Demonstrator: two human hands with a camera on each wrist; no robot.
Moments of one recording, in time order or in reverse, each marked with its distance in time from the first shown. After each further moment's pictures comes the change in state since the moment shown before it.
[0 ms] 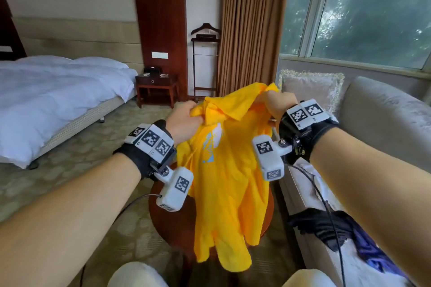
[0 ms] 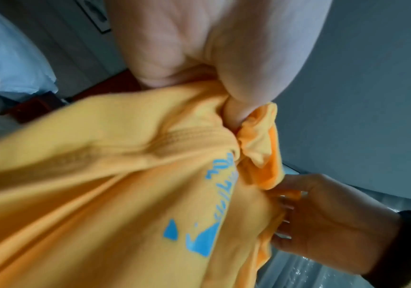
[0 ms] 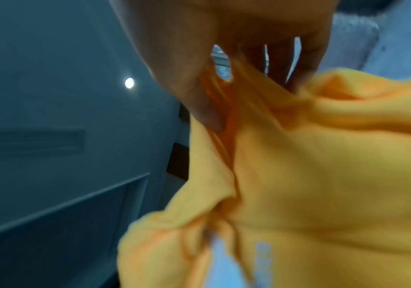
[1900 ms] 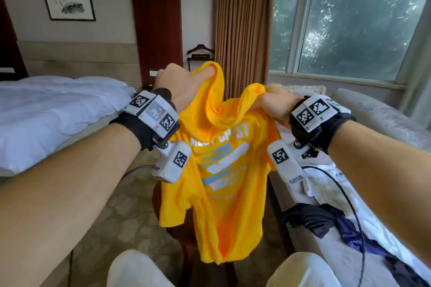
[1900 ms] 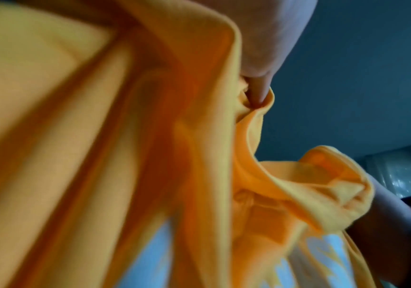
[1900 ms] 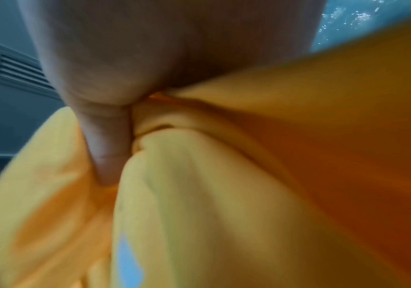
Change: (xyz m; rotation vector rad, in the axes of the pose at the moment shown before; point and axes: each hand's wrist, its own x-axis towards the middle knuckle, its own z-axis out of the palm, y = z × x) left_hand -0.080 0.111 -0.053 0.127 0.363 -0.004; right_hand -0.135 -0.026 -0.047 -0.237 -0.276 -0.327
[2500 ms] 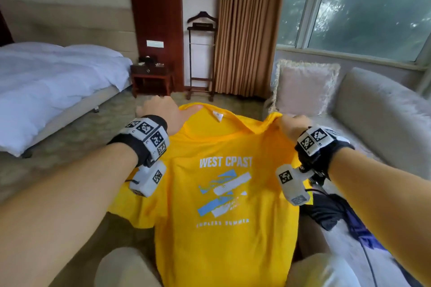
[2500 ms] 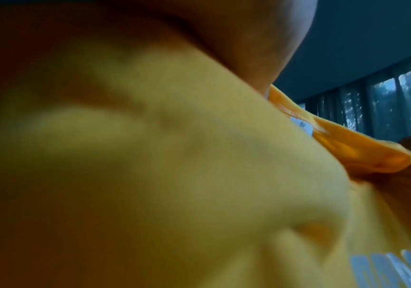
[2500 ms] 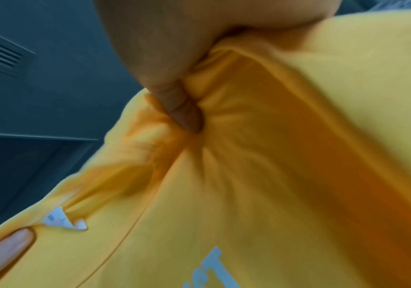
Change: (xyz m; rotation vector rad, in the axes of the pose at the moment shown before) left_hand 0.034 -0.122 0.057 0.757 -0.305 -0.072; right_hand 0.081 0.132 0.025 -0.119 0.273 0.506
